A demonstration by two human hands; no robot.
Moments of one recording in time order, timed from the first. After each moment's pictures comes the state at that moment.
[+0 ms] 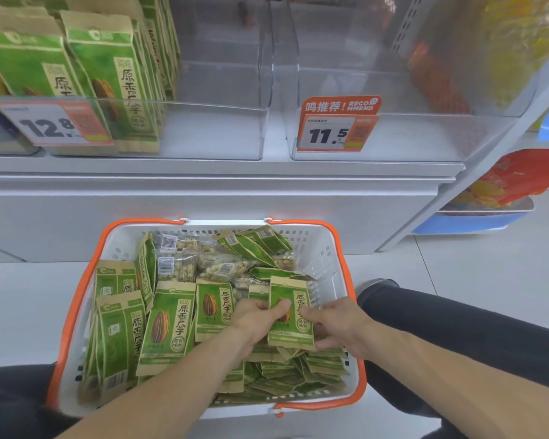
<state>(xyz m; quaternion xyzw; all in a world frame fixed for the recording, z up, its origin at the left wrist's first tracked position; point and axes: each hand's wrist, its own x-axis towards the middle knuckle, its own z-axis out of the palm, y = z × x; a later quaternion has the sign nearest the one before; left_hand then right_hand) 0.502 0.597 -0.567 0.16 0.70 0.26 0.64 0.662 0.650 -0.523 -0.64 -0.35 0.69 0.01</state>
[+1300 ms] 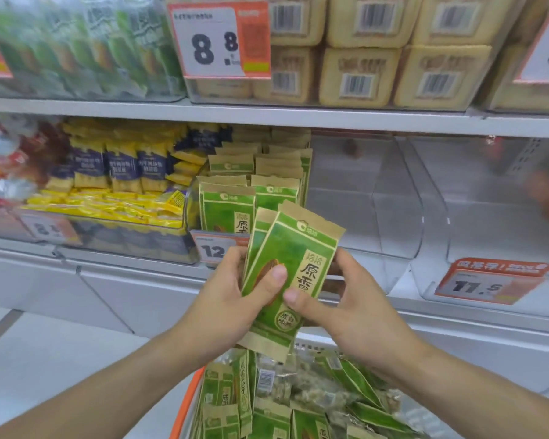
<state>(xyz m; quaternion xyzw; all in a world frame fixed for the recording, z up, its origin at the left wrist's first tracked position) 0.292 0.610 -0.345 0.38 0.64 0.55 0.39 0.447 0.692 -0.341 -0.36 -0.70 0.57 0.26</state>
